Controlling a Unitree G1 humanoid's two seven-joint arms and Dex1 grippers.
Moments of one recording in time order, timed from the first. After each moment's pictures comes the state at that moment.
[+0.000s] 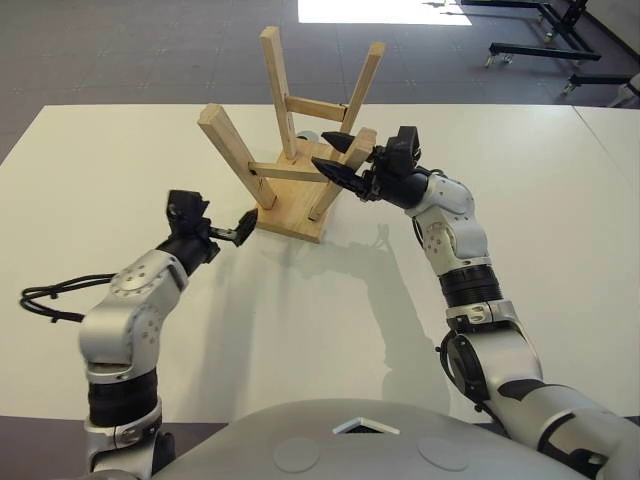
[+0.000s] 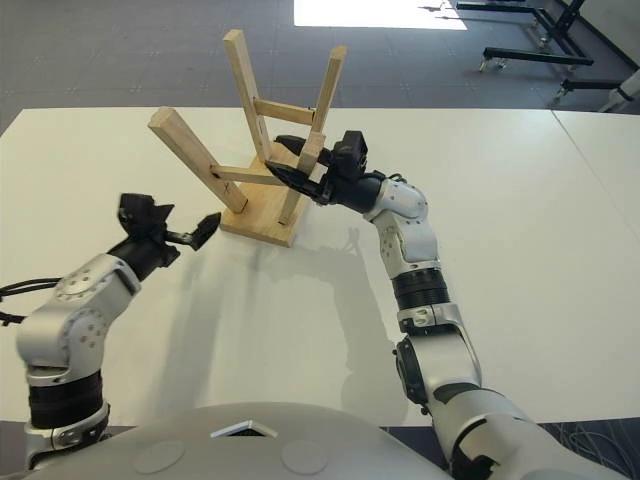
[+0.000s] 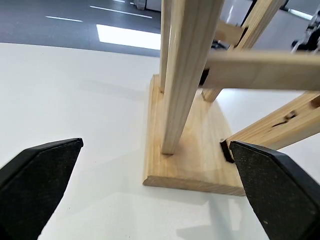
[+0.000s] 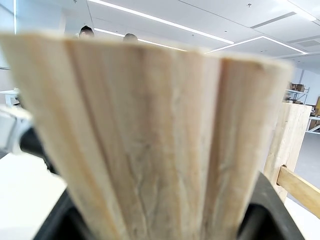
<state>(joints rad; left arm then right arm) 0.01 0.26 0.29 -0.62 -0.53 0.98 -0.28 -0.51 -0.18 0.06 0.34 0.44 -0.07 1.09</state>
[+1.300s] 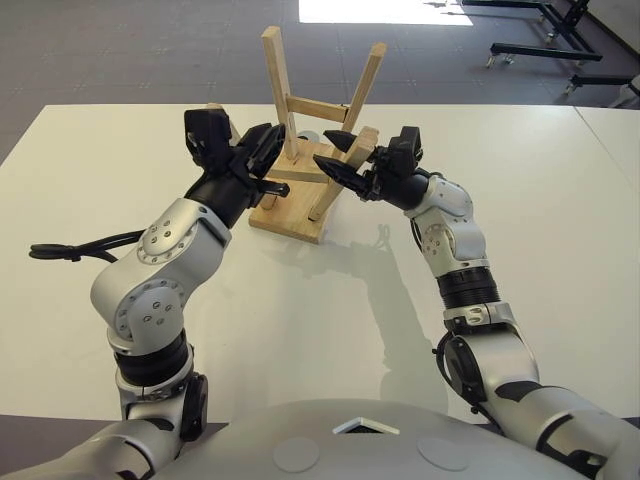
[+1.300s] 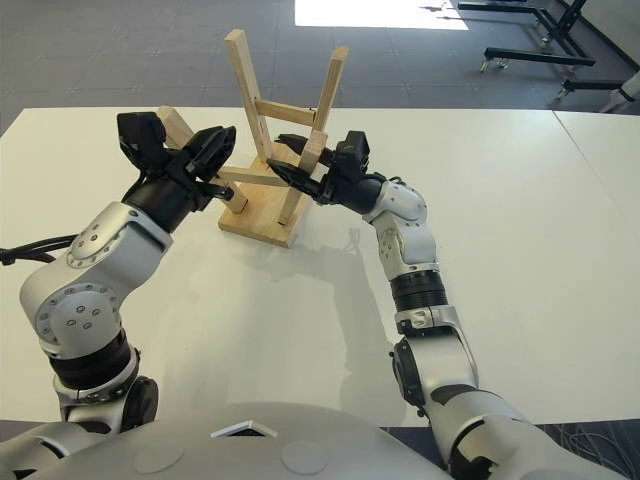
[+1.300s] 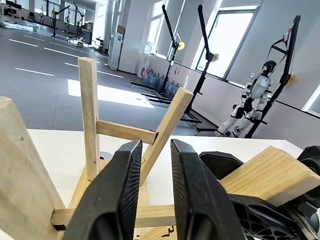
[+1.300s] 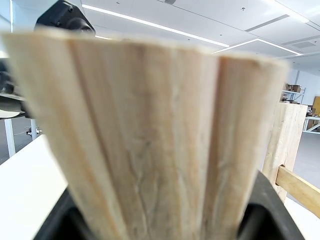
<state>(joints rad) -0.28 0.16 0.08 -0.71 -0.77 0.97 0.16 -0.50 -0.16 0.04 0.34 0.45 -0.07 1.08</state>
